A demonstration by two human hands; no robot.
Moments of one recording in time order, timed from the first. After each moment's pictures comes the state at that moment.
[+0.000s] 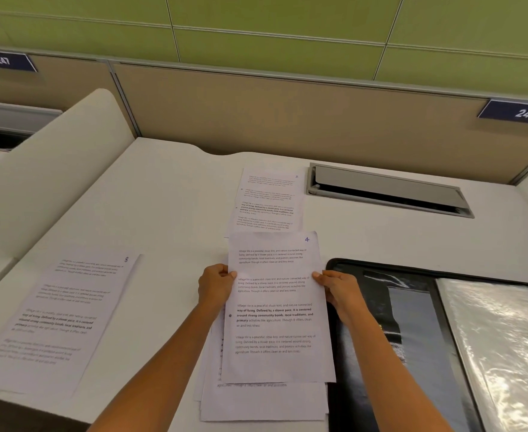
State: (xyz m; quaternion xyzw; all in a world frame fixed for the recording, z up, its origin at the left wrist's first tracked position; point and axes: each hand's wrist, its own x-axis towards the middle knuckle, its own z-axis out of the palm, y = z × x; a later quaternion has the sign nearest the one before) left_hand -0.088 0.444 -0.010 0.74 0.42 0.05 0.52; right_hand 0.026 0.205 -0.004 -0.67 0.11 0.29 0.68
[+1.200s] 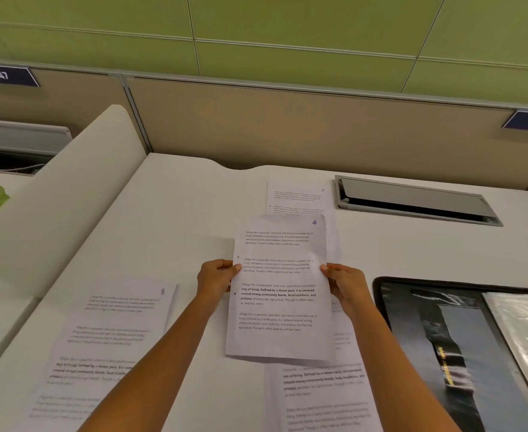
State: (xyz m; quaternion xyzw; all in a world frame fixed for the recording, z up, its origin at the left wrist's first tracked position) left_hand -0.076 0.579 0.009 0.67 0.38 0.05 0.64; right_hand 0.028 0.325 0.019 -0.66 0.16 0.23 0.70
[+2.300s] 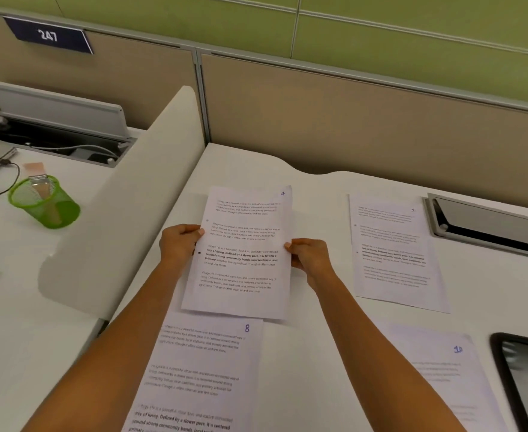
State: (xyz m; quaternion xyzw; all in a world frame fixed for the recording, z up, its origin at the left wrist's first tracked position) left_hand -0.068 0.884 -0.001 0.64 0.46 0.13 0.60; right_hand 0.052 0.641 0.003 -0.70 0.11 0.29 0.64
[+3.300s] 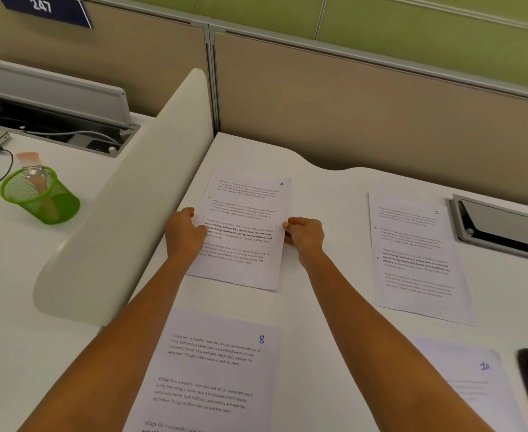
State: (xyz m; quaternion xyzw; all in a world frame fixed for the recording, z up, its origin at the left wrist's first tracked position) left_hand -0.044 0.914 -0.016 0.83 0.42 0.11 0.35; right_hand 0.084 0.716 -0.012 -0.77 0.12 0.22 0.59
